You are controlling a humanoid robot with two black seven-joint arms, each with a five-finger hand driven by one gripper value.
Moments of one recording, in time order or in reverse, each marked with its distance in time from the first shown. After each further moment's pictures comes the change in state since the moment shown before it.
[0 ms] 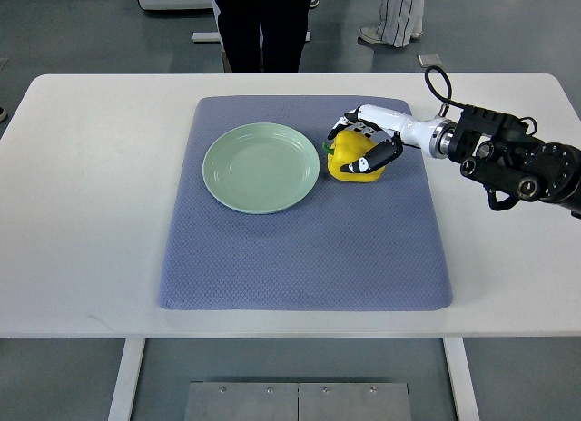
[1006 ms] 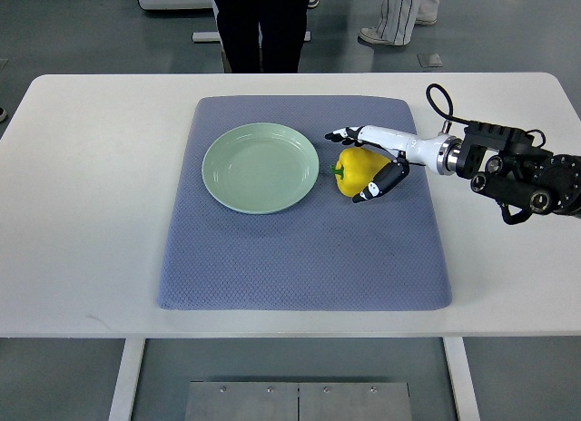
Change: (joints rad) left arm 0.000 0.000 0.000 0.000 0.000 0.000 0.000; right arm -0.010 -0.052 -0.092 0.067 -0.017 0.005 0.095
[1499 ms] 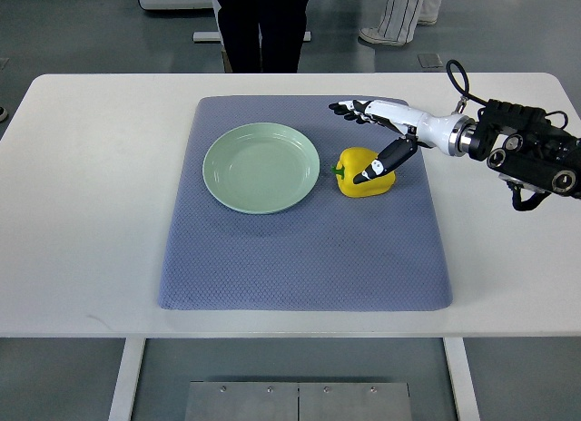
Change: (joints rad) left arm 0.000 0.000 0.000 0.000 0.000 0.000 0.000; right arm 0.011 -0.063 0.123 0.027 0.019 0.097 0.007
